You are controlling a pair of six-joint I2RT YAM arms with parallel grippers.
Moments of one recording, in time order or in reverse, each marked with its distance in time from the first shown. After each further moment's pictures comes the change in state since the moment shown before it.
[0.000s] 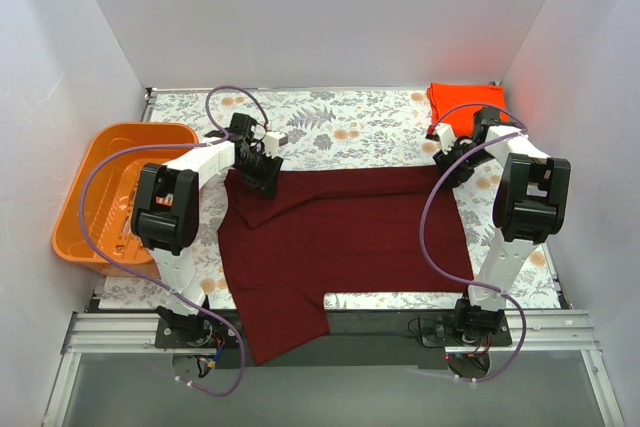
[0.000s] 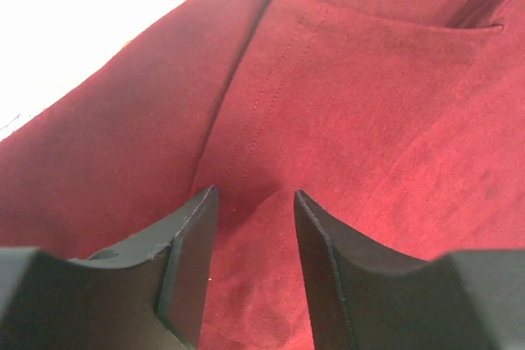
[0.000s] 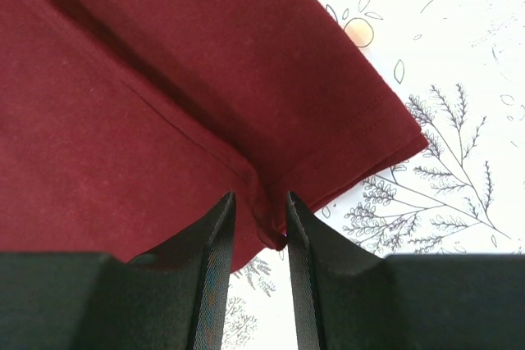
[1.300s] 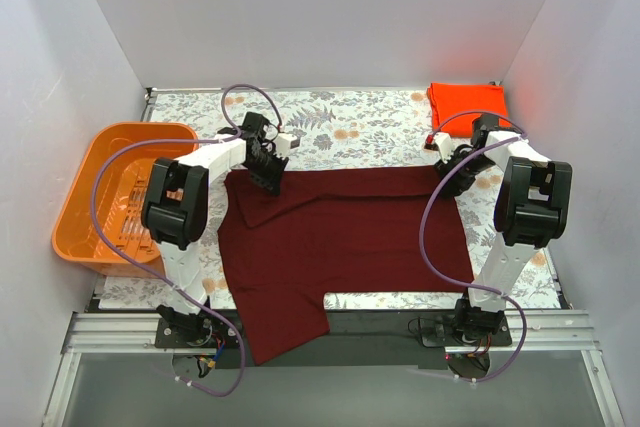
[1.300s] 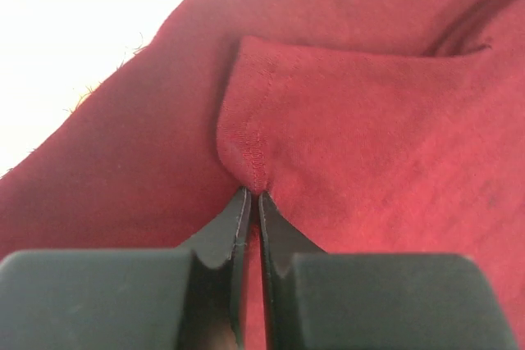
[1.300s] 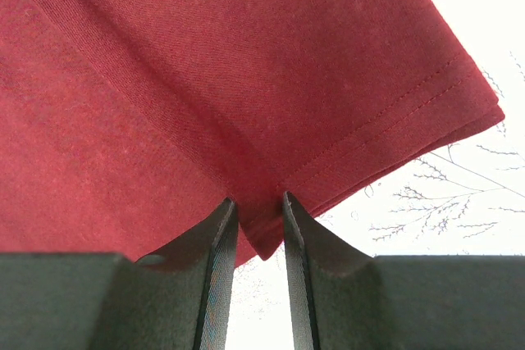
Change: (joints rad) left arm -0.057 0.077 0.078 -0.039 -0.015 0.041; right arm 0.000 -0.043 -0.072 -0.032 0.029 -0.050
